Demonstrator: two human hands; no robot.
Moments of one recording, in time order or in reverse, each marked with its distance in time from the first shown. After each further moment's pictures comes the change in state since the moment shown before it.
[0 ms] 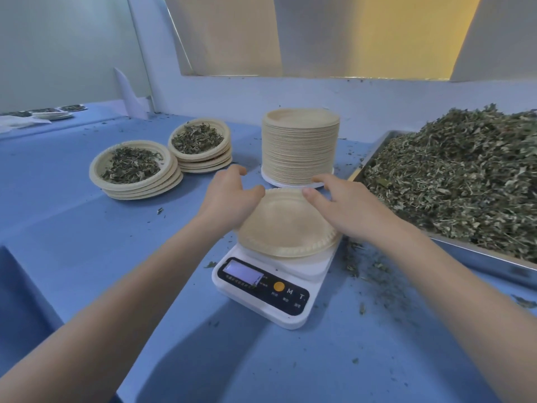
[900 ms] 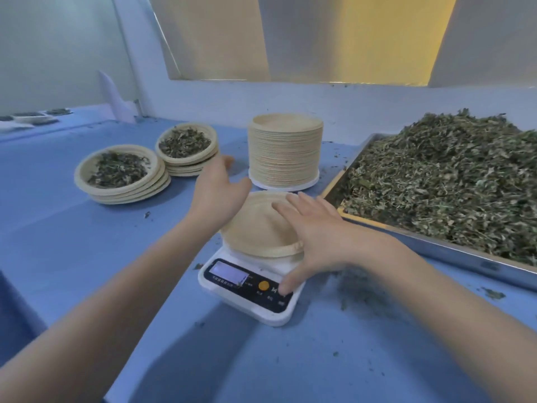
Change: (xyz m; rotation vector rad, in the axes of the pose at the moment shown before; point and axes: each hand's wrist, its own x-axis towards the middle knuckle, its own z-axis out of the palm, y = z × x) left_hand 0.004 0.007 0.004 -0.090 0.161 0.081; right_hand -0.031 -0.020 0.002 -0.296 -0.401 -0.243
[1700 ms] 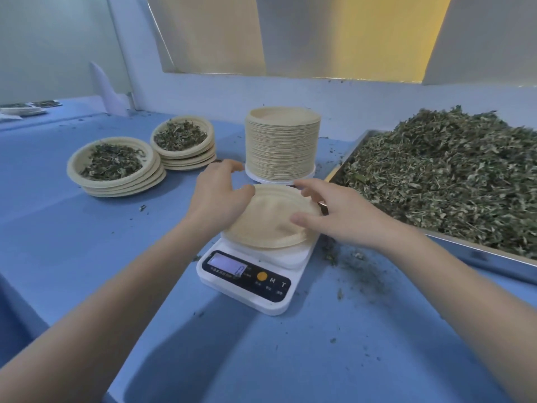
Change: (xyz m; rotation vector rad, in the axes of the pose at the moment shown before) left_hand -0.014 -0.004 -0.001 0.094 -0.112 0.063; right_hand -0.016 0.019 -0.012 0.413 0.297 0.110
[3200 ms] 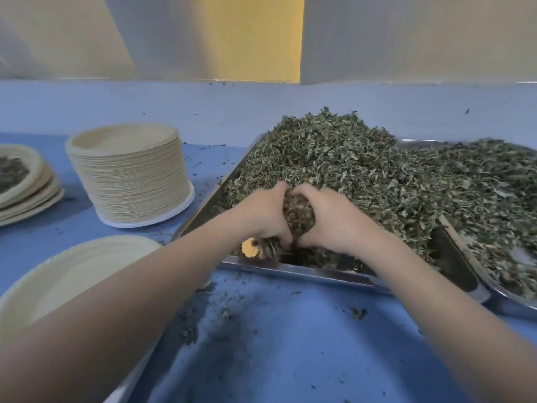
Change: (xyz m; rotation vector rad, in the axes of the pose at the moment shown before) left_hand 0.058 0.180 0.187 0.152 -0.803 0.246; right_hand -0.035 0.147 -0.094 -0.237 0.091 0.409
